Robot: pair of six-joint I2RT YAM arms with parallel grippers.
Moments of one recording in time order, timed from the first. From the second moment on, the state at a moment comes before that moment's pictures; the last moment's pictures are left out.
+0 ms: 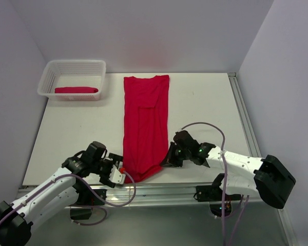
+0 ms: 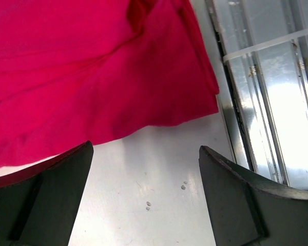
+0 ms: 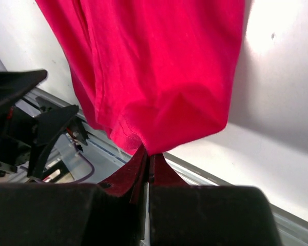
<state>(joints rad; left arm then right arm) -0.61 0.71 0.33 -0.62 0.56 1.21 0.82 1.13 0.48 -0.25 -0.25 1.16</state>
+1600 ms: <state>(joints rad) -0.87 0.84 0.34 -0.59 0.62 1.29 0.67 1.24 0.46 -0.11 -0.41 1.14</state>
